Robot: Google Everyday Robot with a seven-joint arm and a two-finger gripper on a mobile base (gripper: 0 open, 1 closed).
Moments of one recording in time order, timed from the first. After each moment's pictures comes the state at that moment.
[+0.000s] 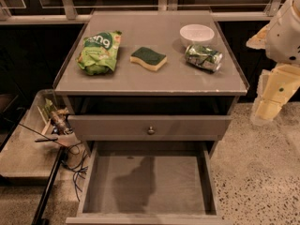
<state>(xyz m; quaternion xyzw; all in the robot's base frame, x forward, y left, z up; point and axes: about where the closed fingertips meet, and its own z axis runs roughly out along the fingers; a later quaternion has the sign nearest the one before) 0.438 -0.217 0.976 -0.60 0.78 -0.03 0.16</state>
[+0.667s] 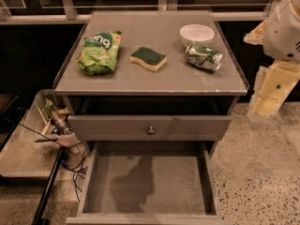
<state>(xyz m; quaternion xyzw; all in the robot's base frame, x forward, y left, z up) 0.443 -0.210 0.982 -0.61 0.77 -0.04 0.17</state>
